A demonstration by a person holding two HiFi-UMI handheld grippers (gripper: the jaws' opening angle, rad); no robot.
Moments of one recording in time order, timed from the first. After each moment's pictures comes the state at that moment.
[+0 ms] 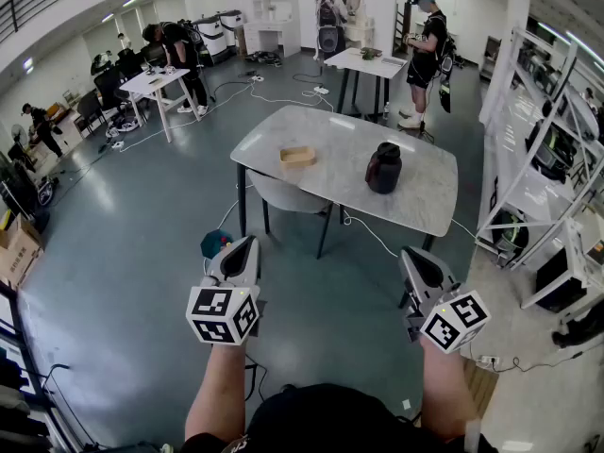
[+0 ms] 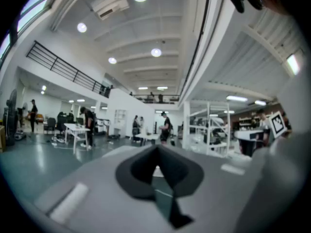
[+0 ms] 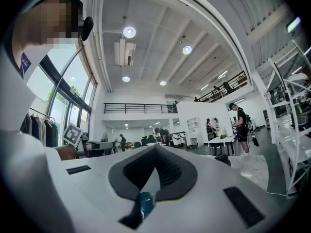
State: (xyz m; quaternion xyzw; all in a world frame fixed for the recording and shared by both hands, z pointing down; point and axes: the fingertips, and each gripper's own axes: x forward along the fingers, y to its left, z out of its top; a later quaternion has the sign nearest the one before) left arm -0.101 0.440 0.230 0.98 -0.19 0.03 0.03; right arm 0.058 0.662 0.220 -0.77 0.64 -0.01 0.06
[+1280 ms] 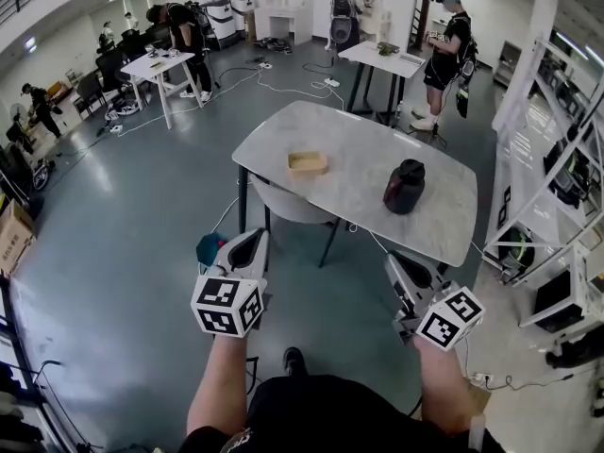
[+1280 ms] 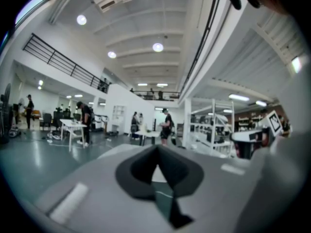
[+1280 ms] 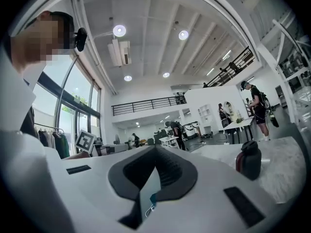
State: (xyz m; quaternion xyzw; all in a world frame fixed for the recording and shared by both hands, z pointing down) left arm -0.012 0.328 0.262 0.98 -0.17 0.04 0.04; right arm 0.115 0.521 0.250 -0.71 0.70 -0.07 0.09
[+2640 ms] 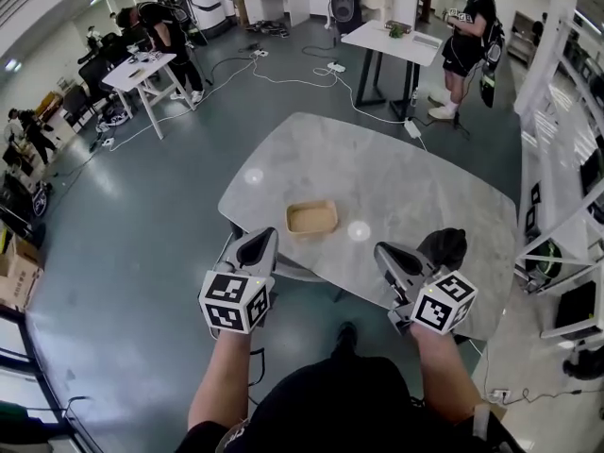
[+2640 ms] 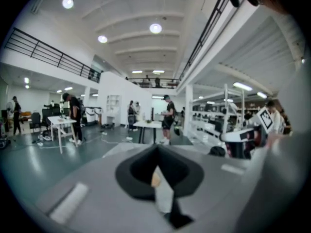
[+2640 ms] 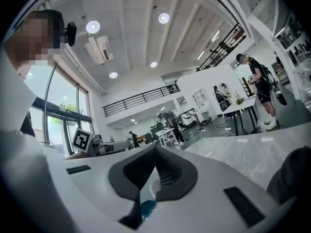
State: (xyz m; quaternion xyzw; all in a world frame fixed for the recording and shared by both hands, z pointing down) left arm 0.261 0.094 0.297 0.98 -0.14 0.12 0.04; right arm 0.373 0.254 0.305 -0.69 0.69 -0.16 0.11
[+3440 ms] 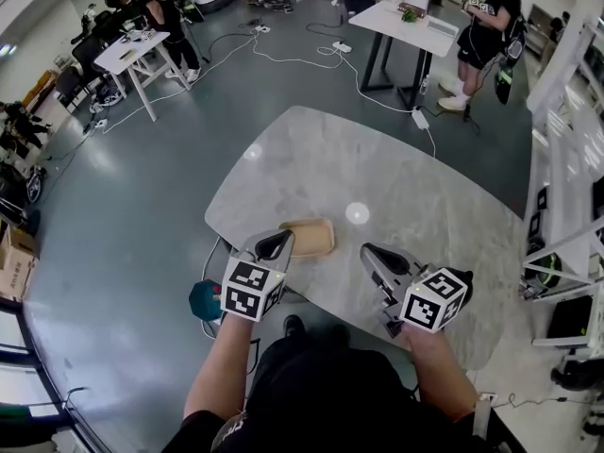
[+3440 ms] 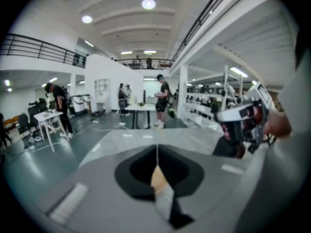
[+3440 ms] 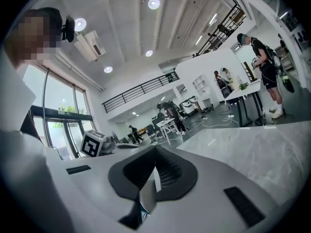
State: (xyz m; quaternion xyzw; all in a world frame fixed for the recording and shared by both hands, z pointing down) left arm 0.377 0.032 0.374 0.97 -0.08 0.23 0.03; right arm 0.446 0.155 0.339 -0.66 0.71 -0.23 0.10
